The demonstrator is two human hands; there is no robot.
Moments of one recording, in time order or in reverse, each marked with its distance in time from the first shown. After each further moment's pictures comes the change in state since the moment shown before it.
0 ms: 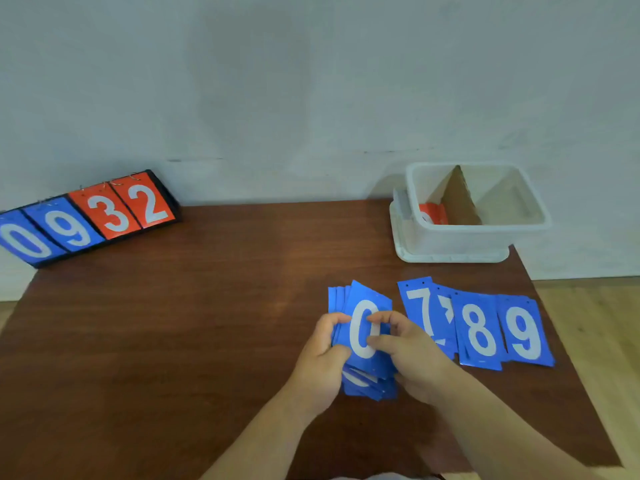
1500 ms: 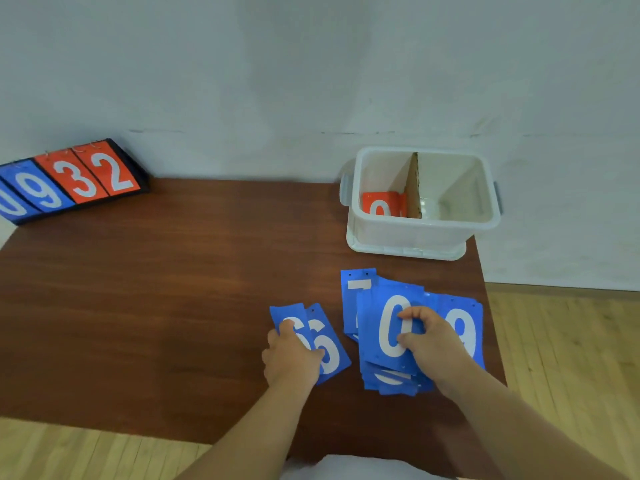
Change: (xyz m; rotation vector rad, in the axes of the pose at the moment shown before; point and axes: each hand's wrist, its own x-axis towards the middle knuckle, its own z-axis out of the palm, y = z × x) left_hand 0.058 -0.061 0.143 0.672 0.502 -0.451; right_hand 0.016 -0.003 -0.202 -0.434 0.123 -0.039
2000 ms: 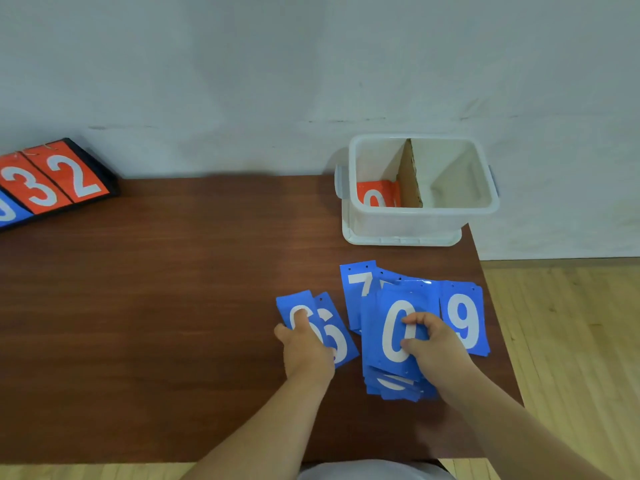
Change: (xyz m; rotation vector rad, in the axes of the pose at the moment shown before) left_hand 0.014 0.012 0.006 -0.064 -0.125 0.088; right_hand -0.007 0.014 0.030 0.061 0.120 0.110
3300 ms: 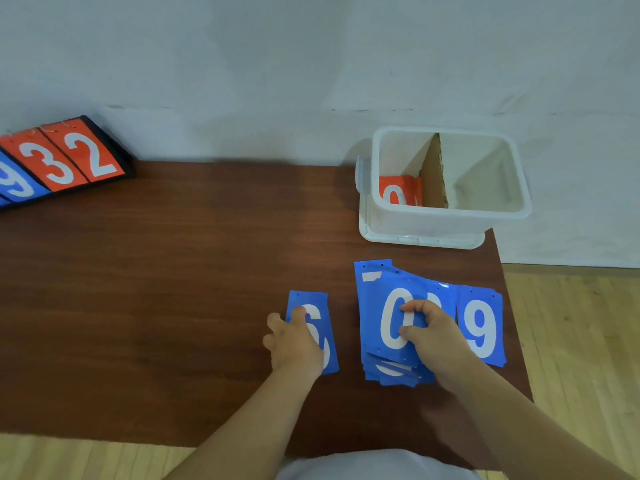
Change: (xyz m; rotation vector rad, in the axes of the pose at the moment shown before) left_hand 0.009 -0.014 -0.032 0.161 -0.020 -0.034; right_hand 0.020 -0.024 0.015 -0.014 -0.083 -0.004
